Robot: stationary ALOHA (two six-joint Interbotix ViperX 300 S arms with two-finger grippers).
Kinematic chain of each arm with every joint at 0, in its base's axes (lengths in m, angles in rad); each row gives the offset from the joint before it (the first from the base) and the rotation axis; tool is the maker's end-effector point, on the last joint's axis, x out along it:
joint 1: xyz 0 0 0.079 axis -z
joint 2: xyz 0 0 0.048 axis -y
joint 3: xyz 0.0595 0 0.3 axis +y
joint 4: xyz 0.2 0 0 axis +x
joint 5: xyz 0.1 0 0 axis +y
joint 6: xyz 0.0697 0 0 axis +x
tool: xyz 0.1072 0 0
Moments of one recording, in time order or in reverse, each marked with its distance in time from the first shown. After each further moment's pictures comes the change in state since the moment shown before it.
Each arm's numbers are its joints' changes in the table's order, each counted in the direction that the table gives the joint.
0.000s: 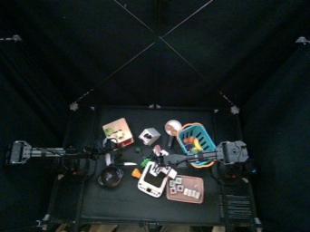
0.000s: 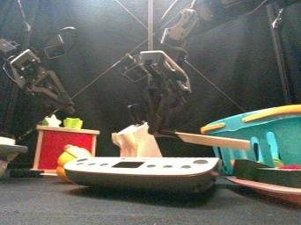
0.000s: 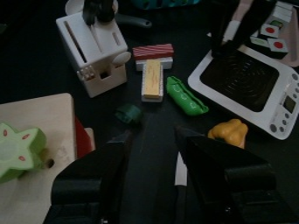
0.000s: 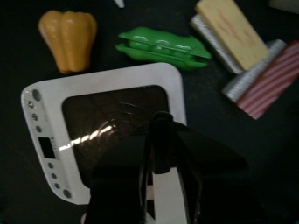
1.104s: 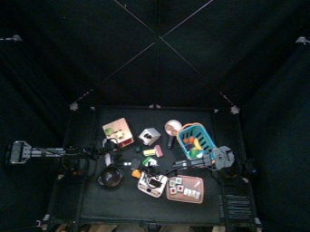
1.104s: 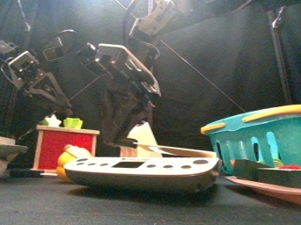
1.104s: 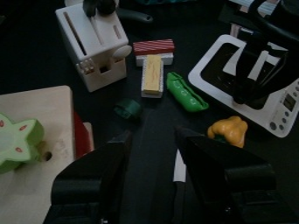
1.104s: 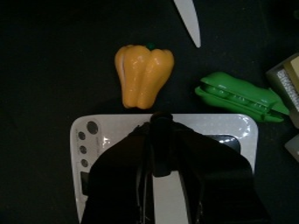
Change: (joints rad) left arm 0.000 0.003 0.009 -0.017 0.002 -0.003; right arm -0.051 -0.176 -0.196 -0.064 -0.028 -0.003
